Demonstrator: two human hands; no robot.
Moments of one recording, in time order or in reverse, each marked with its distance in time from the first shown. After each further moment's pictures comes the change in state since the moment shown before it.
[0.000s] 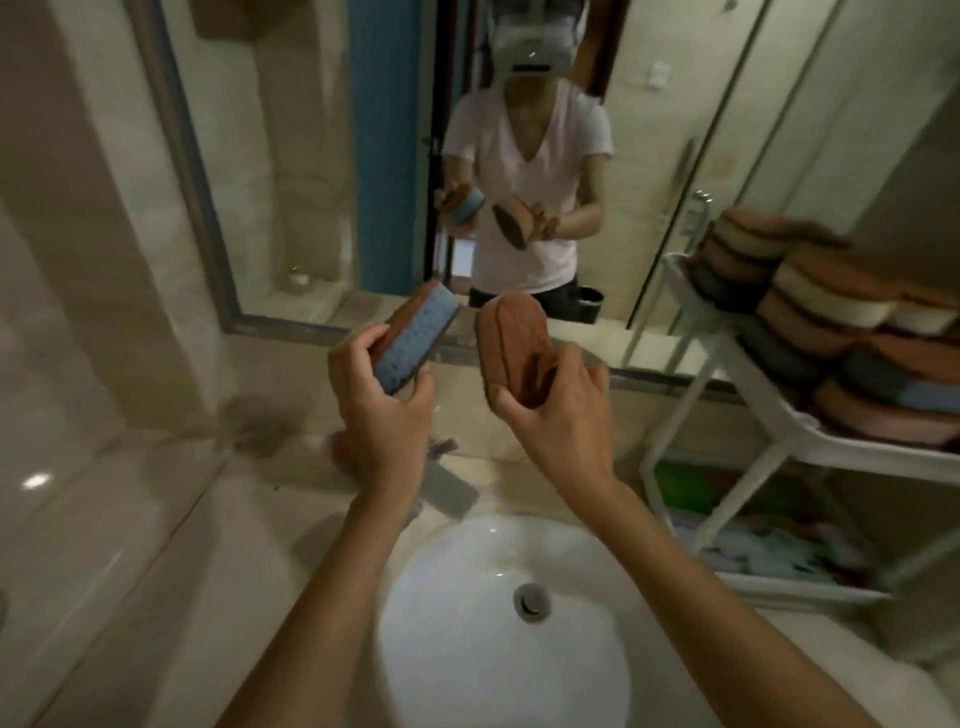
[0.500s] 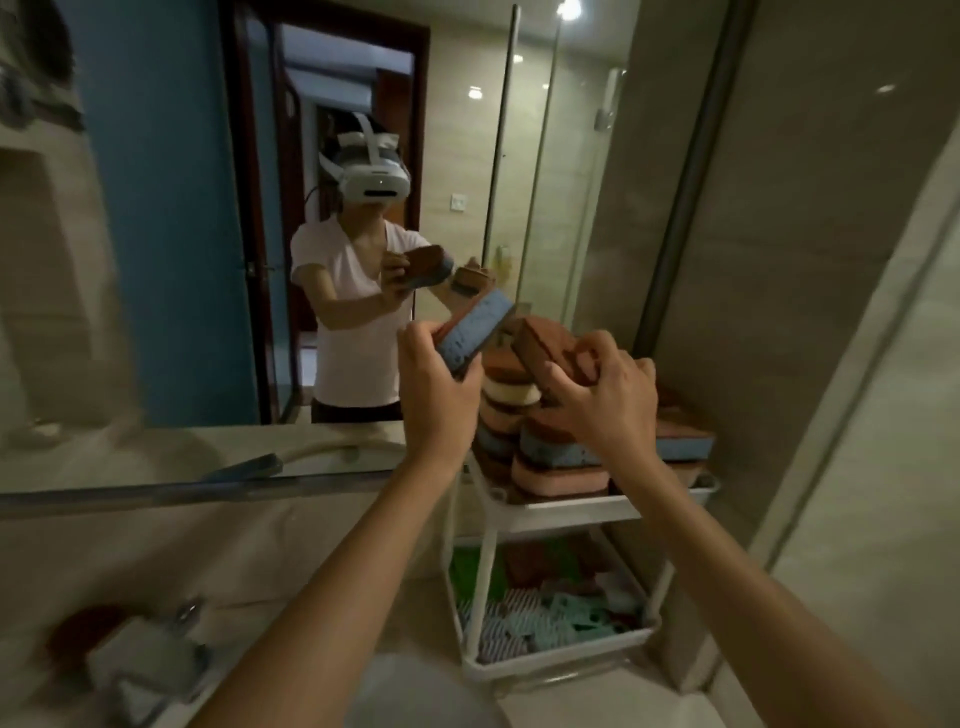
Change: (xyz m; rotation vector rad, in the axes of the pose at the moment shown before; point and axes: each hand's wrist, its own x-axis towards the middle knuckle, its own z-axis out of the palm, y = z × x) left_hand -0.079 0.208 0.207 -0.275 -0.326 0.210; right_hand 0.051 0.147 -0.261 -0.244 0.387 0.144
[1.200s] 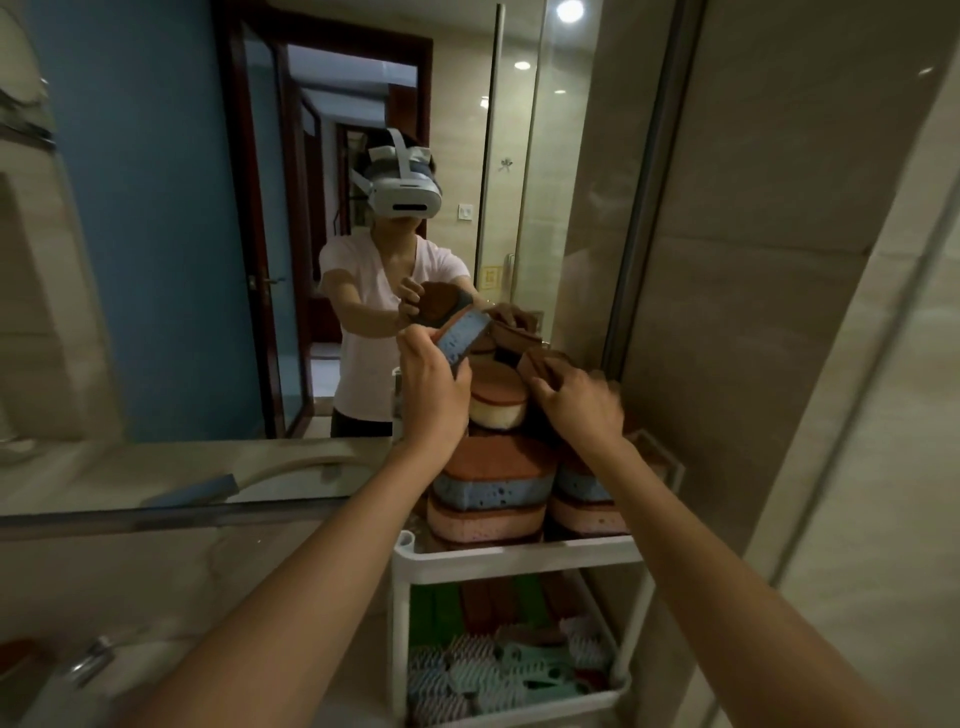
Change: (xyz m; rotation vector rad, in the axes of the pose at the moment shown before) left_hand 0.013 -0.002 0.121 0.226 -0.086 -0.031; right_hand 0.094 0.104 0.030 -0.173 -0.339 0.157
